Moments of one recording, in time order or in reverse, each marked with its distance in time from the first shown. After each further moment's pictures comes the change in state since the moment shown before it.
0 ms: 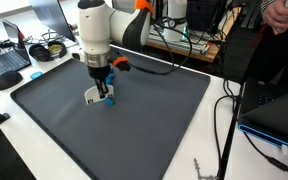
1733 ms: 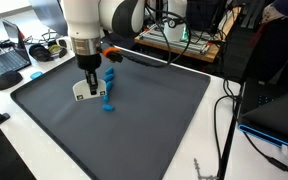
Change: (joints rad) arm -0.042 -0.059 0.029 0.036 0.067 -0.034 -0.025
